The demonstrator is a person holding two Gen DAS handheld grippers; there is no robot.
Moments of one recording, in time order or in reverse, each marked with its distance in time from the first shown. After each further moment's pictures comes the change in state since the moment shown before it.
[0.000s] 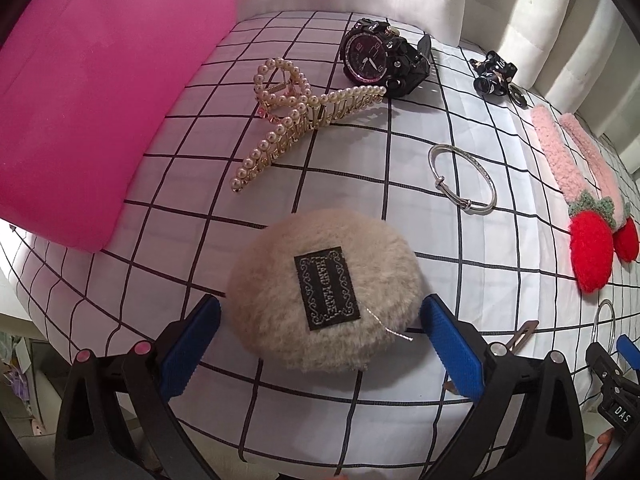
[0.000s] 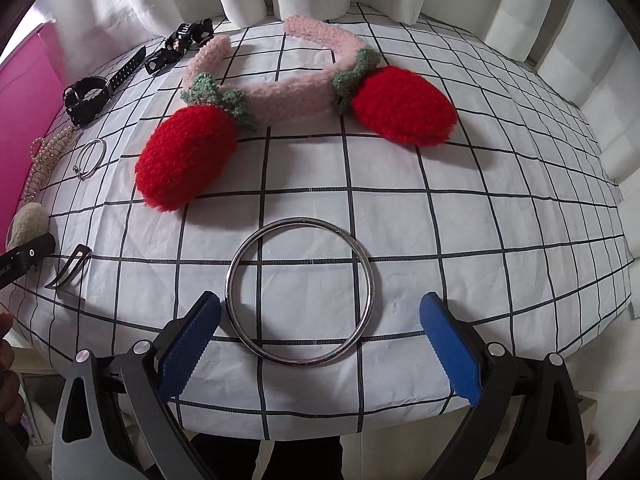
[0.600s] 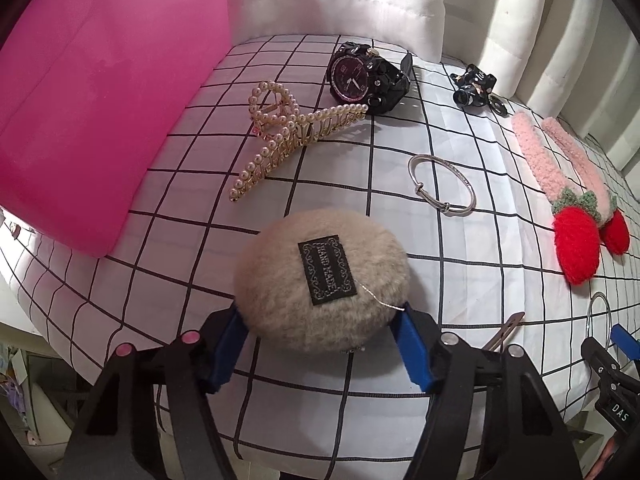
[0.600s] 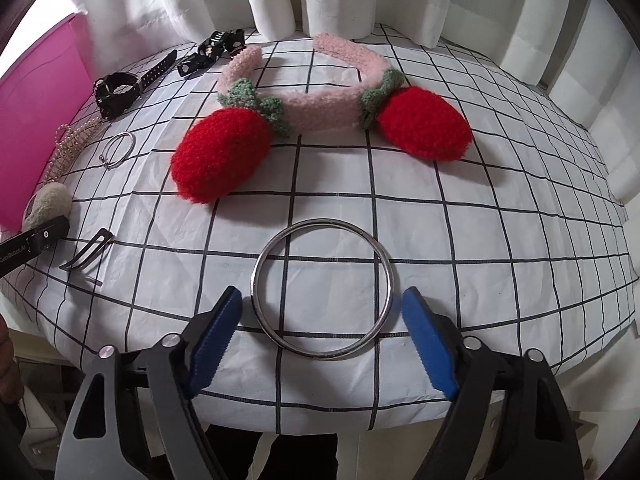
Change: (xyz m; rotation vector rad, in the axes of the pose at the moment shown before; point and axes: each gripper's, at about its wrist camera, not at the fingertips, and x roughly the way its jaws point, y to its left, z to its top) left arm -0.027 0.002 -0.017 0.032 -0.078 -0.019; right arm -0.014 0.009 -0.011 -0.072 -0.062 0.034
